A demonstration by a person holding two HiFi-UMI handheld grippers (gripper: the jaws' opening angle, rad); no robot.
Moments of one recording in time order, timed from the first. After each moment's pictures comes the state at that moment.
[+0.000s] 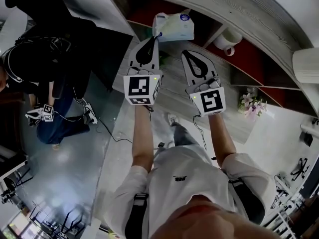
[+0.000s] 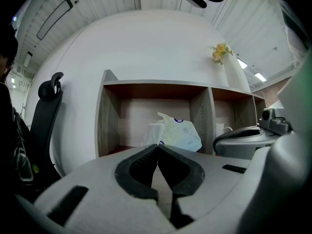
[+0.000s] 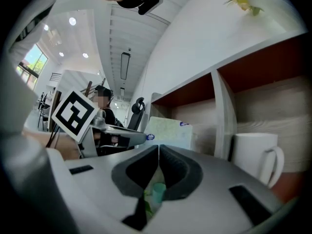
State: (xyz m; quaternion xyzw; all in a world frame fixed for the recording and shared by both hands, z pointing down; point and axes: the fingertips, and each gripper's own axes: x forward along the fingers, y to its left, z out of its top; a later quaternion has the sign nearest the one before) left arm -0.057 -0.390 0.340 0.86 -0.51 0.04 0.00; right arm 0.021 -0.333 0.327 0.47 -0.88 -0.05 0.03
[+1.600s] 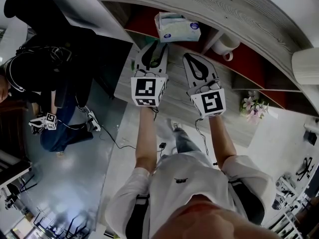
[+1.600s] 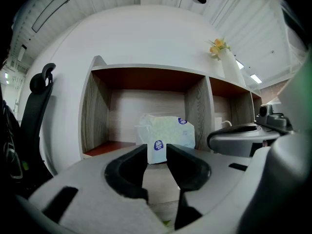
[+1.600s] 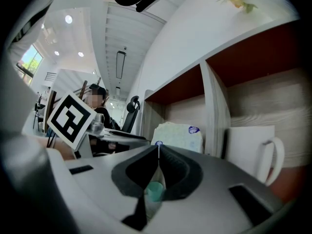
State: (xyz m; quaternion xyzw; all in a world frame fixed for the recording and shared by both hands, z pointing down) left arm -0.028 -0.409 0.359 0.88 -0.48 0.05 0.01; right arm 0.036 -0.353 0.336 0.49 -0.87 -0.04 0.03
